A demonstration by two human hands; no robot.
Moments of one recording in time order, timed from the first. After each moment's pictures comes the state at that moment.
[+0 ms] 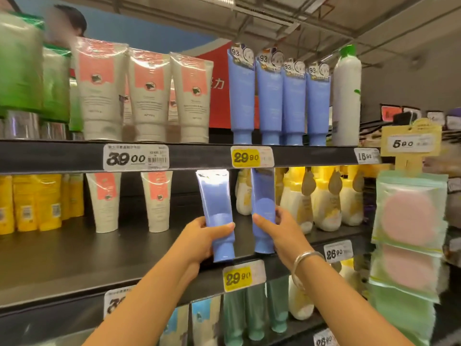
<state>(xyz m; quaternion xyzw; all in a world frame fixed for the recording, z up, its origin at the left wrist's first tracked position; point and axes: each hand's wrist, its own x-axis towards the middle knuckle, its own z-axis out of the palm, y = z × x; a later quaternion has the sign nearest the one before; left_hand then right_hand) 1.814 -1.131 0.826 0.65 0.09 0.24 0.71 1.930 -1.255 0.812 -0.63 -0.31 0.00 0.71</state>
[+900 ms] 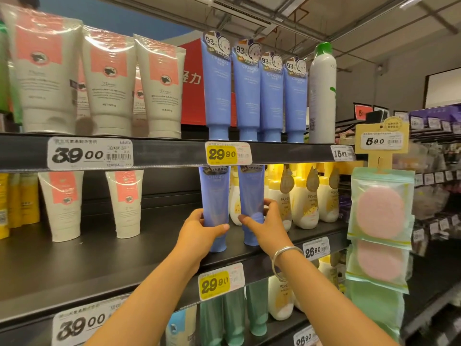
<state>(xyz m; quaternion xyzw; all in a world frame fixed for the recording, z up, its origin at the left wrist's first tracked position) 1.876 -1.136 0.812 0.72 0.10 0.30 0.62 1.961 -1.260 0.809 -0.68 -0.30 -0.10 0.66</state>
